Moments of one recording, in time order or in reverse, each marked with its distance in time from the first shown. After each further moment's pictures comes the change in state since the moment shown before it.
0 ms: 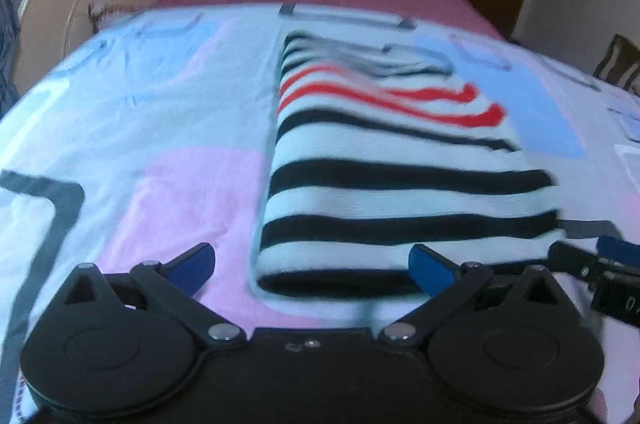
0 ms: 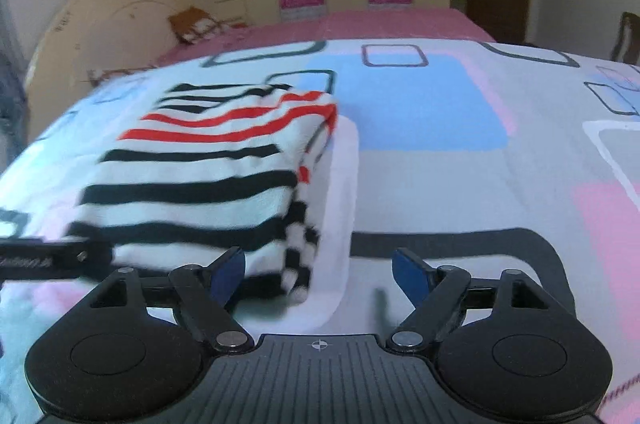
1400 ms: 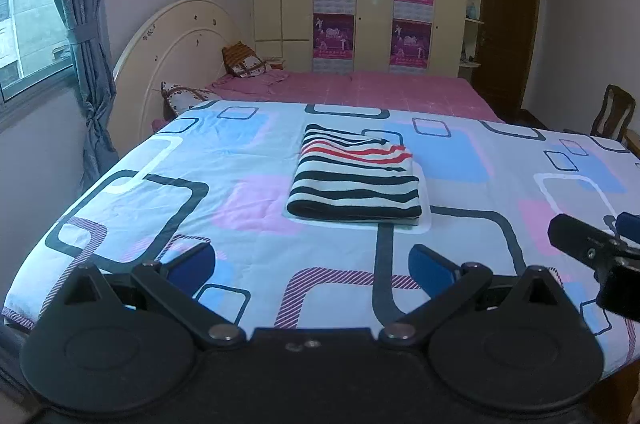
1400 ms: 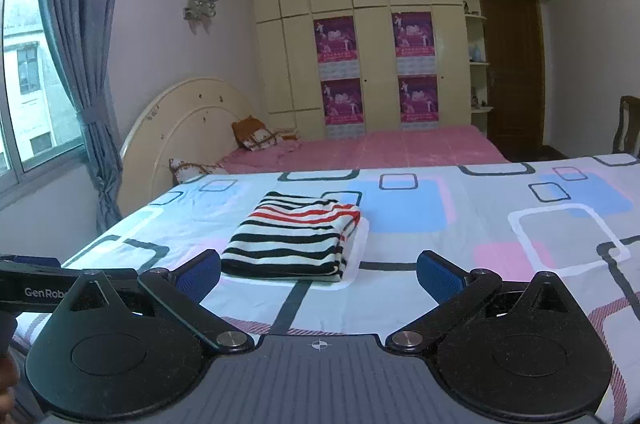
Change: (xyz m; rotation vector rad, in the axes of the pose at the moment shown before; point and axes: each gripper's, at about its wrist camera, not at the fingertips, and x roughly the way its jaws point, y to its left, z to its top) left arm -0.294 -0.060 -0.120 -0.039 -0.247 0.114; right arm -0.305 0.016 -0.089 -0.074 -0.353 0.108
